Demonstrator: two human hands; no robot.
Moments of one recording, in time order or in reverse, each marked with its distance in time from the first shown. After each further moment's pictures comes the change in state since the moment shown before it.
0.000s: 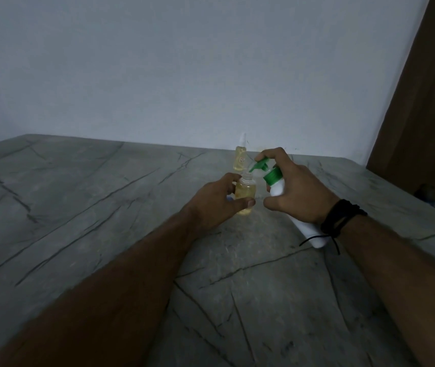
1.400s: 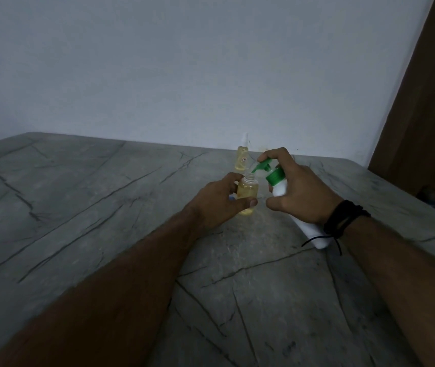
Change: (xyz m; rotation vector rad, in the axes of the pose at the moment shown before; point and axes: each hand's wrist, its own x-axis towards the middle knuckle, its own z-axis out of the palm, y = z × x) left_hand 0.005 -0.007 0.003 -0.023 0.013 0.041; right_hand 0.000 0.000 0.000 -0.004 0.002 -0.007
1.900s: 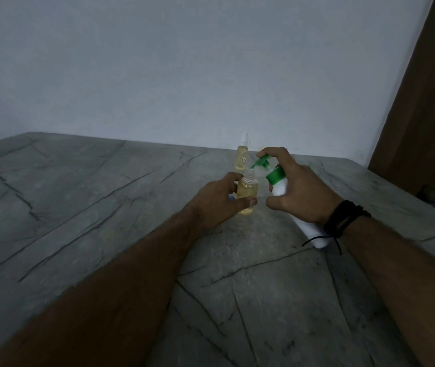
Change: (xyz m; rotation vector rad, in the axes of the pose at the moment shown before) left_hand 0.001 -0.002 0.001 0.011 0.008 0.008; right_hand -0.001 -0.001 0.000 0.006 0.006 -0.007
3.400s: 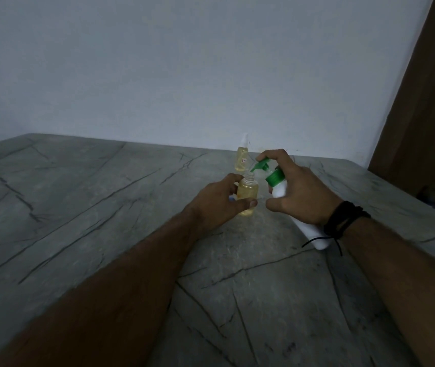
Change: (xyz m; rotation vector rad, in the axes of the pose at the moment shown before) left_hand -0.002 0.006 -0.002 0.006 -0.014 -0.030; right_hand 0.000 -0.001 0.000 -0.010 -0.013 -0.004
